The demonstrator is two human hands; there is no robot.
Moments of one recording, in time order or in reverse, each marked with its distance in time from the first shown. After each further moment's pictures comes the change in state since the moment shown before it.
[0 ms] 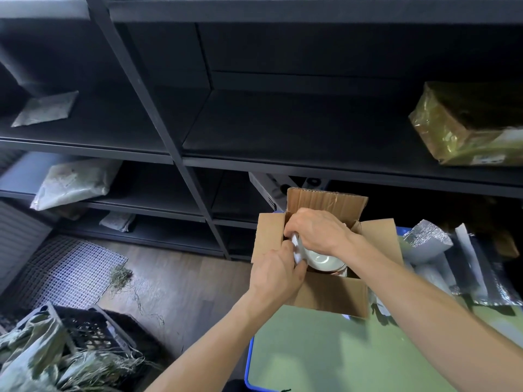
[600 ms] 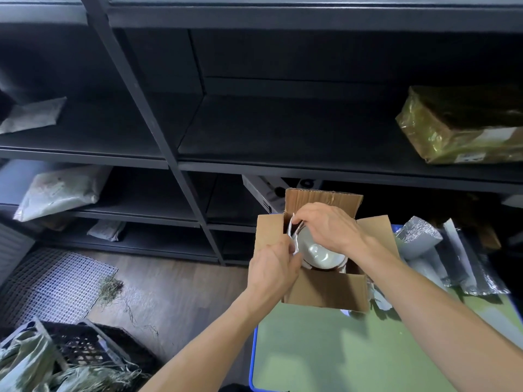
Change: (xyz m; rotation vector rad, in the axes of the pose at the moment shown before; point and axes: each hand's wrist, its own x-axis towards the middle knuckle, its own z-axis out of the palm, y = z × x) left_hand 0.001 -0.009 -0.012 -0.122 0.038 0.000; right_hand -0.016 0.011 0.003 0.046 0.178 0.142
